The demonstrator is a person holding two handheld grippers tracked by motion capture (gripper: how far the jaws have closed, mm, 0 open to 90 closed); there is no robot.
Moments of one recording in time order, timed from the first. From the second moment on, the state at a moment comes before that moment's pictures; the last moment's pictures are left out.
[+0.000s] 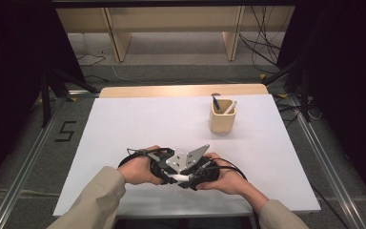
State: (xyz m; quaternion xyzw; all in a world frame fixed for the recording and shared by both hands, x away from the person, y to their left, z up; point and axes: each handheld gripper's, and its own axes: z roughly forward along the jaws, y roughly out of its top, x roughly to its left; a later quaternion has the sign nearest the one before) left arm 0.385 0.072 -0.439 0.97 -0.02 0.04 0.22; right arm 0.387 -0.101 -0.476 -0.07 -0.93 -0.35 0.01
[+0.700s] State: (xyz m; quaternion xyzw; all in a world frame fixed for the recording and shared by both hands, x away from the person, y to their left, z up) left arm 0.384 0.070 -0.440 0.98 -0.02 0.04 0.22; right arm 0.386 -0.099 -0.477 -0.06 -0.94 -0.35 0.00
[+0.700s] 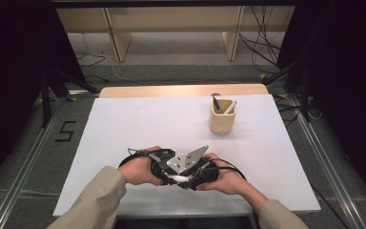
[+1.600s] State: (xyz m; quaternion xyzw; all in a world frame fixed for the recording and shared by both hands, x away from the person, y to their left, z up) left arm 0.384 0.068 -0.440 0.98 -0.03 0.03 0.21; right arm 0.385 -0.098 -0.477 -0.04 -0.94 -0.35 -0.01
